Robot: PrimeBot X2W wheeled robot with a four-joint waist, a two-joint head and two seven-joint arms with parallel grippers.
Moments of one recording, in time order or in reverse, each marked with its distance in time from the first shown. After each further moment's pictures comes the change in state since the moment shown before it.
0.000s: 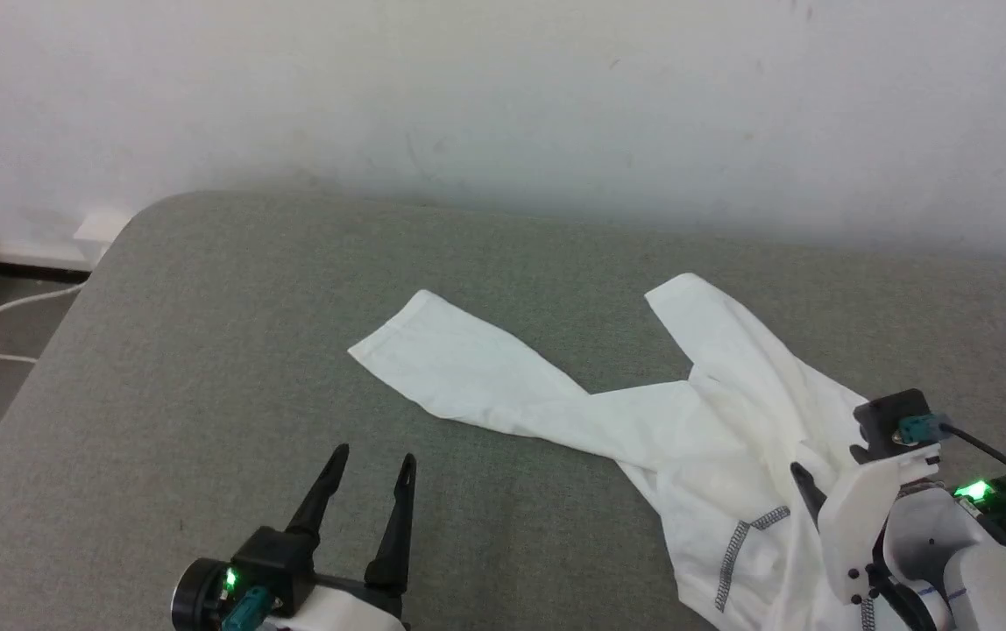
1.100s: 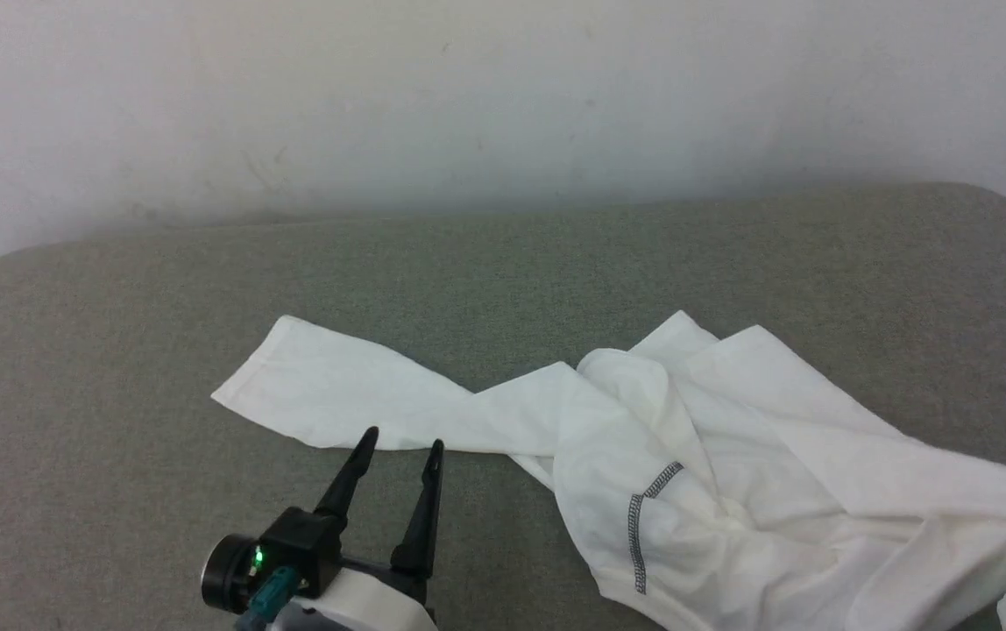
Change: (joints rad) left arm -0.034 -0.120 0.101 0.066 0.114 -0.133 0.000; right arm 0.110 0.134 -0.534 -0.036 -0.017 -0.001 -0.250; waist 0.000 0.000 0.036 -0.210
